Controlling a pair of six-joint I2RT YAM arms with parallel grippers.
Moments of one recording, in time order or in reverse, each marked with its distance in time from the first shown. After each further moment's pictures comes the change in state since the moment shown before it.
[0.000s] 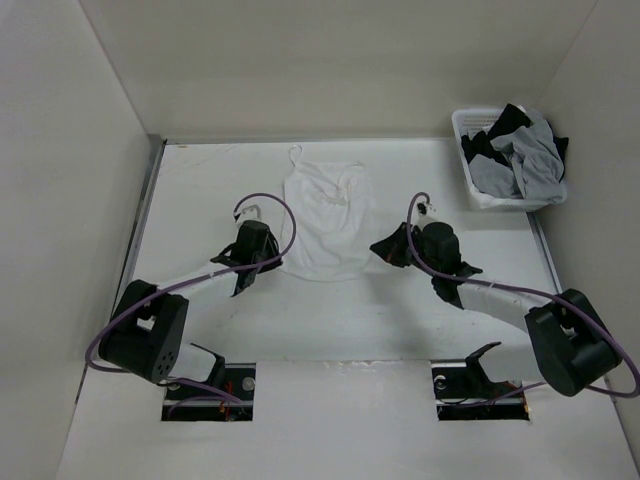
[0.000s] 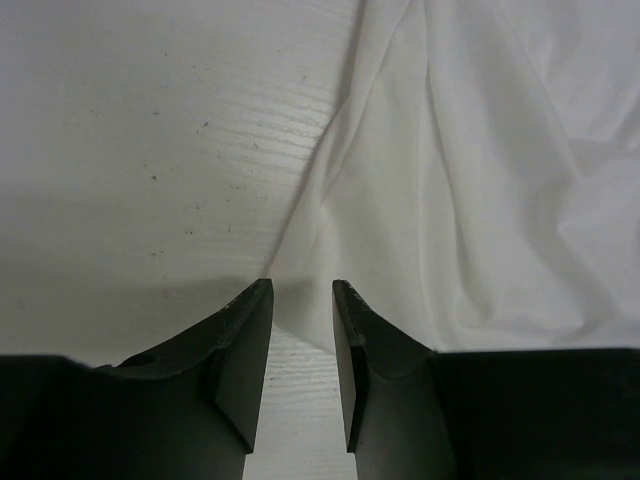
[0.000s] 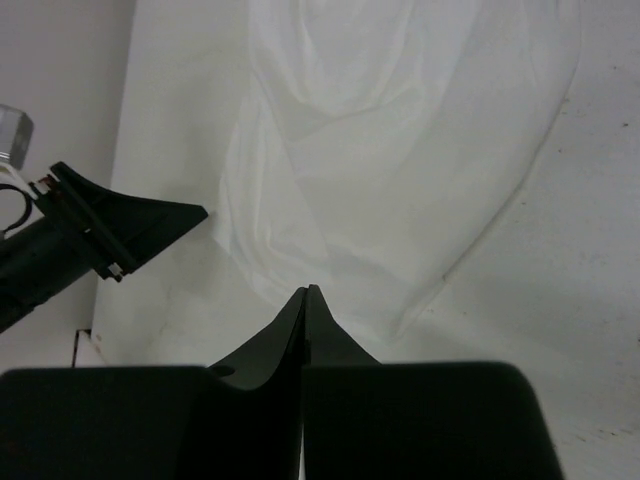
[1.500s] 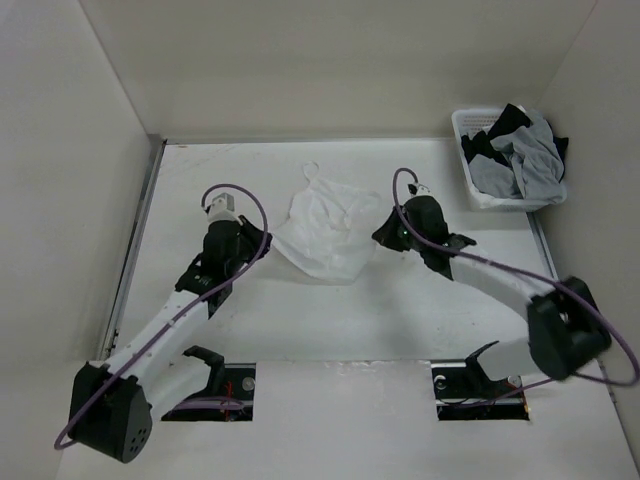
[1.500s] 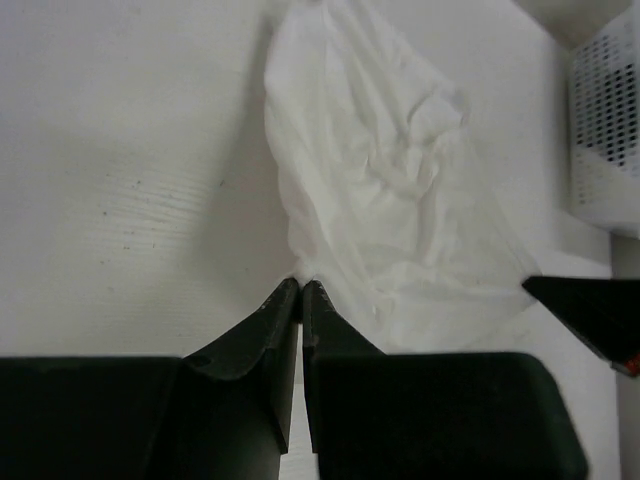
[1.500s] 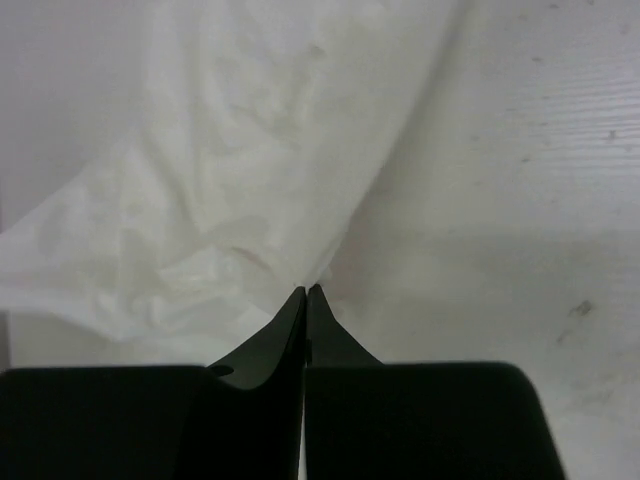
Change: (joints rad) left arm 0.048 -0.394 -0.017 -0.082 0.082 -0.112; right arm -0.003 0.175 0.319 -0.389 0.165 -0.055
